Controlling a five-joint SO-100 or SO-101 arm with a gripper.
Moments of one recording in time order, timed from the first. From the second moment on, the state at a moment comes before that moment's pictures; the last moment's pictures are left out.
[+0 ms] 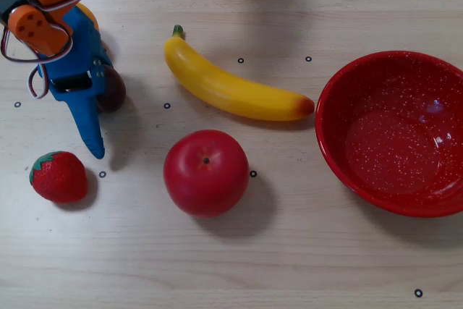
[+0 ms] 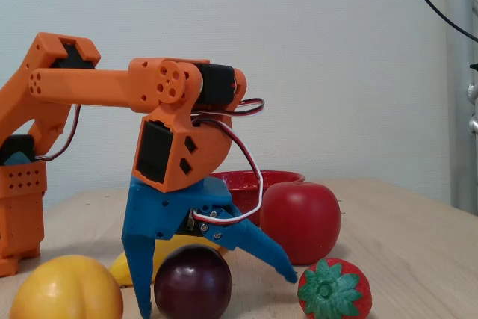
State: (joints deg) arm -41.3 35.6 38.3 103.3 53.3
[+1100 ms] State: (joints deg) arm -41.4 35.6 38.3 102.9 53.3
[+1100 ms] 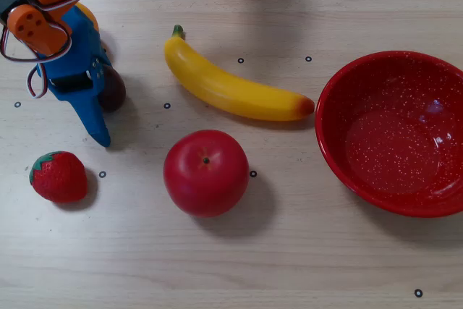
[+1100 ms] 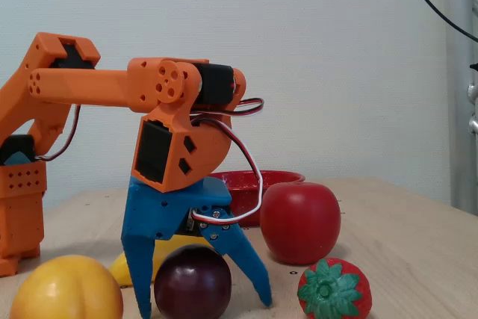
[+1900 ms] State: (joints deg) arm -41.4 37.3 39.0 102.3 53.6
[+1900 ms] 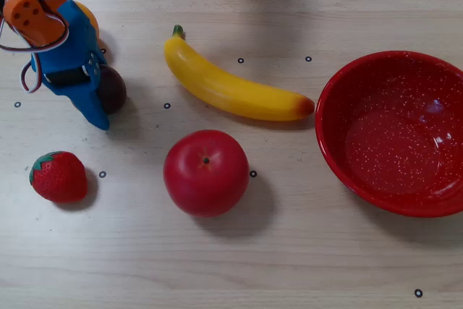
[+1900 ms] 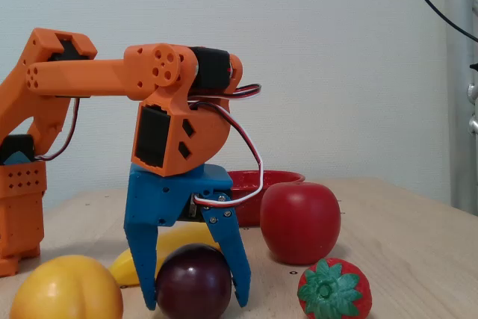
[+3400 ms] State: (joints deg) arm -11.2 97.2 52.8 102.8 16.3
